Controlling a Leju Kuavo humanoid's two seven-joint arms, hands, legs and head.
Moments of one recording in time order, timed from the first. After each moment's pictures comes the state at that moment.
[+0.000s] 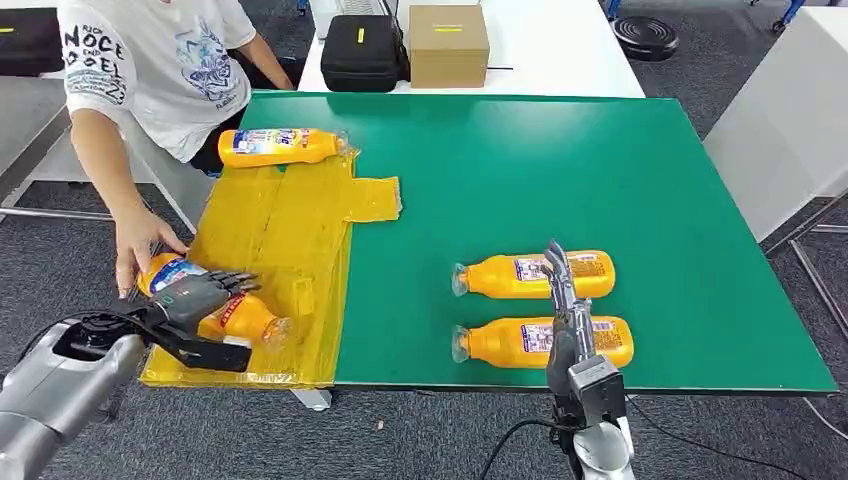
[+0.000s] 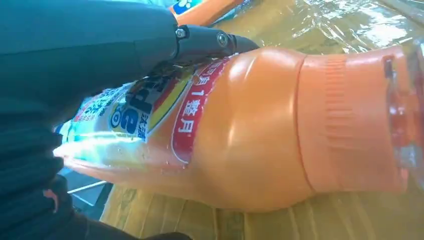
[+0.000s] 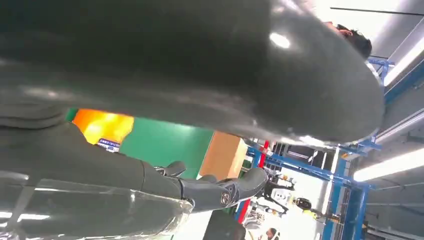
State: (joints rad) left arm -0.52 0.48 -0.60 -1.00 -1.09 -0.27 -0.40; right arm 0.05 0.15 0.05 -1.56 0.26 0.08 -0.70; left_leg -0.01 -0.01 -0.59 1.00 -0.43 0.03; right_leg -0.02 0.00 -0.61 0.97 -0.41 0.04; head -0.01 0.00
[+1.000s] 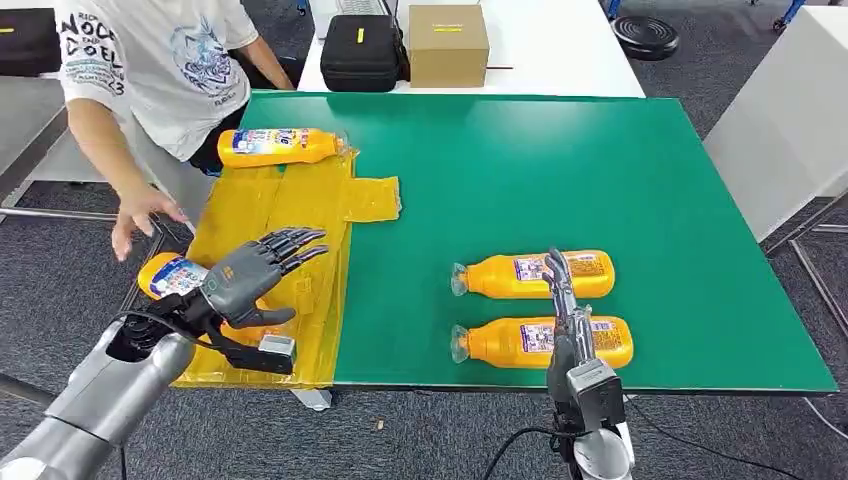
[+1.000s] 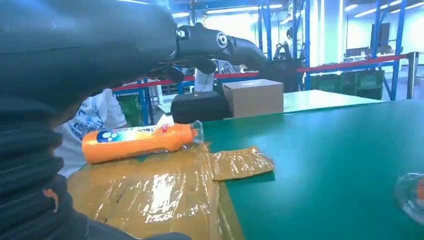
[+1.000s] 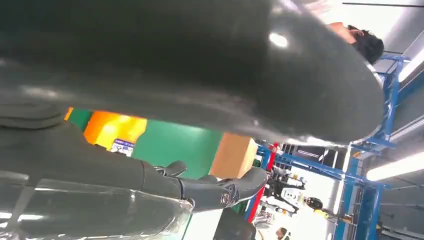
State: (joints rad) left arm -0.48 0.32 -0.56 -1.19 -0.96 0.05 -0.56; right arm 0.08 0.16 0.04 -1.57 0.28 0.08 -0.68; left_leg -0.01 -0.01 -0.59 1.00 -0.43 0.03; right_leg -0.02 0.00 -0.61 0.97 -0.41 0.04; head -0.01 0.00
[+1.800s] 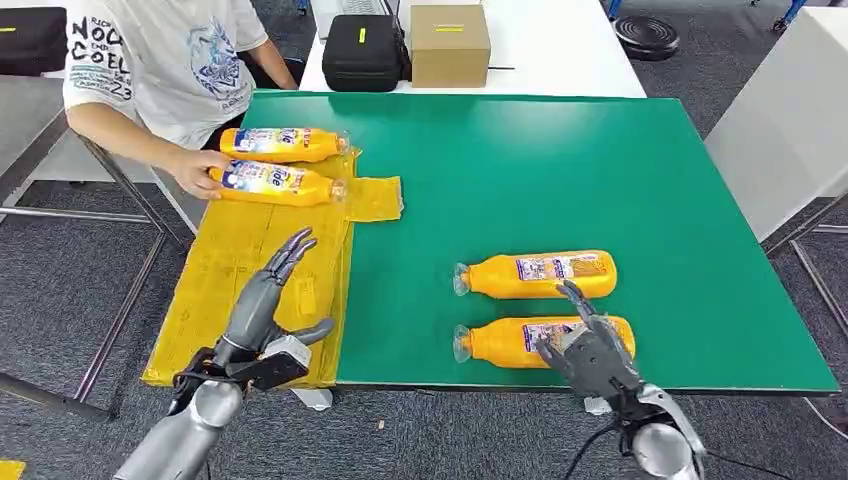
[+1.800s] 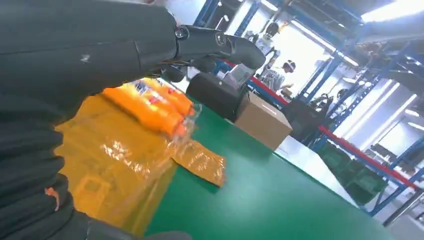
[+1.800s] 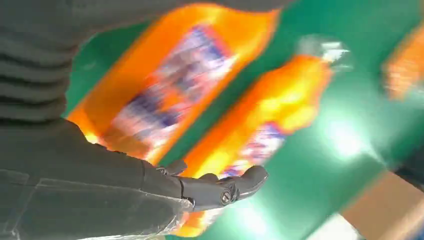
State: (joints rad) left arm -0.25 0.07 -0.39 -1.20 -0.59 0.23 -0.56; right arm 0.06 -0.14 -0.03 -1.56 0.49 0.29 -0.23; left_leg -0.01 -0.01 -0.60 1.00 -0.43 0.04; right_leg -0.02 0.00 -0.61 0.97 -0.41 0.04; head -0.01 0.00
